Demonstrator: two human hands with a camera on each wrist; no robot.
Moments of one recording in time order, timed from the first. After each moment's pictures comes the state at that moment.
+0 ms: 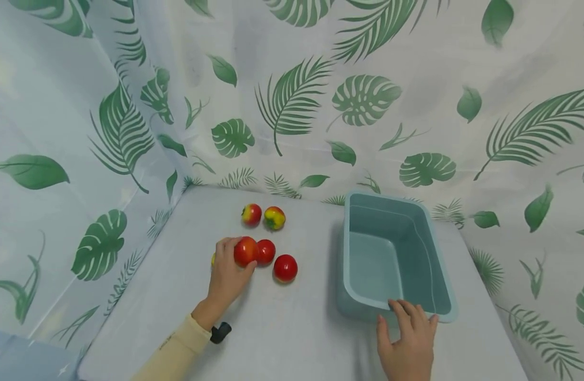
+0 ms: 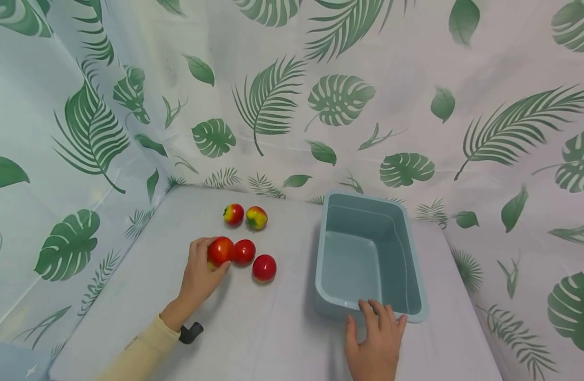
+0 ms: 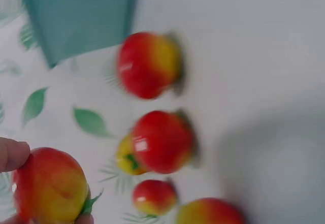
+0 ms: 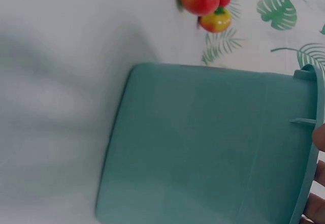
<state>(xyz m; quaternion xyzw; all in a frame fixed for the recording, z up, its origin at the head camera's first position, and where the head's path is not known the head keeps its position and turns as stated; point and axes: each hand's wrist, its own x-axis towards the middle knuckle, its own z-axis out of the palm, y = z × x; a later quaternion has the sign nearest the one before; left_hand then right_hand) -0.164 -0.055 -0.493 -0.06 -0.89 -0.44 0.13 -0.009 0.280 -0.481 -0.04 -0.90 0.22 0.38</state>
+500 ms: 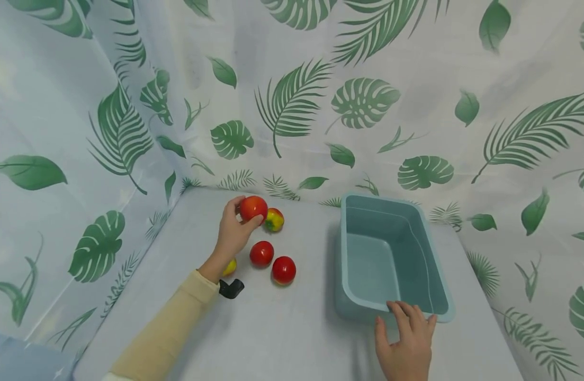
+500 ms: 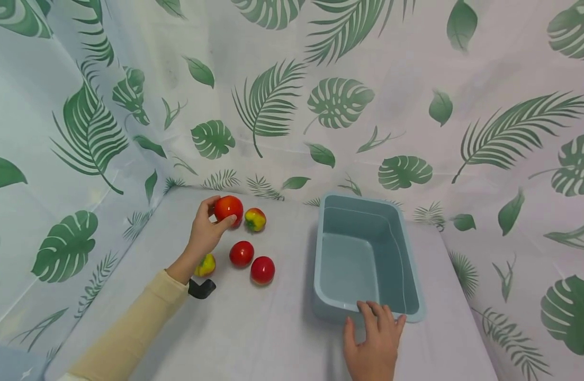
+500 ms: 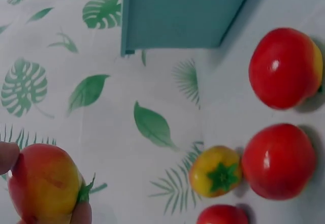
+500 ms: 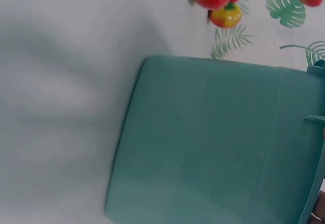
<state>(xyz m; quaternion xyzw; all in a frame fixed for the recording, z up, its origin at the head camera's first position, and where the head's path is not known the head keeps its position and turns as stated) -0.233 -0.040 -0.429 -0.03 -0.79 -0.62 0.04 -0.014 0.286 -0.488 -0.02 -0.89 0.24 0.40</state>
